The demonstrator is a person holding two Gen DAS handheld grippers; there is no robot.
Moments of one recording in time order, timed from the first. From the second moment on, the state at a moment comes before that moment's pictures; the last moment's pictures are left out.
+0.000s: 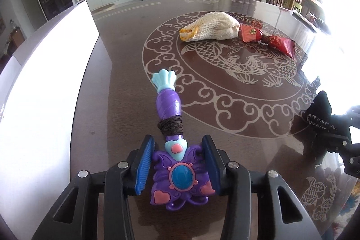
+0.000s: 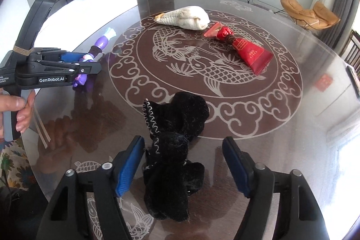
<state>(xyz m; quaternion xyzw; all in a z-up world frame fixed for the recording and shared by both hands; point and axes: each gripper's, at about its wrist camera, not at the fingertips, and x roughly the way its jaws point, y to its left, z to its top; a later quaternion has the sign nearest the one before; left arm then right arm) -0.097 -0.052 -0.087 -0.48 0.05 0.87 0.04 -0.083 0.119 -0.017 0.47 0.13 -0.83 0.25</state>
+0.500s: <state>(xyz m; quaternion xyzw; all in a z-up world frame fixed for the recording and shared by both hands) -0.005 -0.133 0.036 -0.35 -0.12 0.93 0.06 -0.063 0.066 0.065 0.44 0.10 -0.84 0.28</state>
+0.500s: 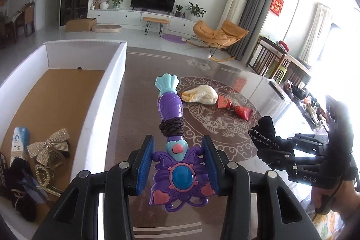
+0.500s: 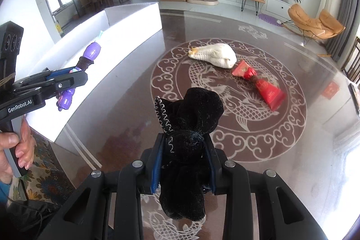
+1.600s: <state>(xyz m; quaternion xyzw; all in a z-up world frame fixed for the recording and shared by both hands) 0.011 -0.280 0.020 -0.38 -0.08 0.91 -0.12 -0.050 -0.060 0.066 0.34 0.05 -0.86 0.37</state>
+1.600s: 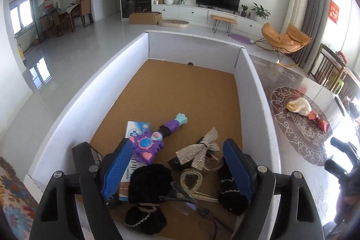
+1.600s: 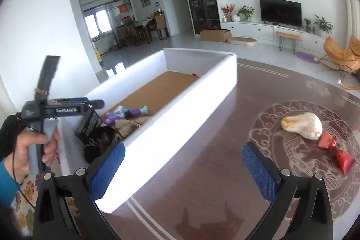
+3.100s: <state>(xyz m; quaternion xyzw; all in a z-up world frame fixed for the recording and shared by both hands) -0.105 0.002 -0.095 -0.47 0.07 0.87 0.12 -0.096 0.203 -0.022 0.46 0.03 -0.89 0.05</state>
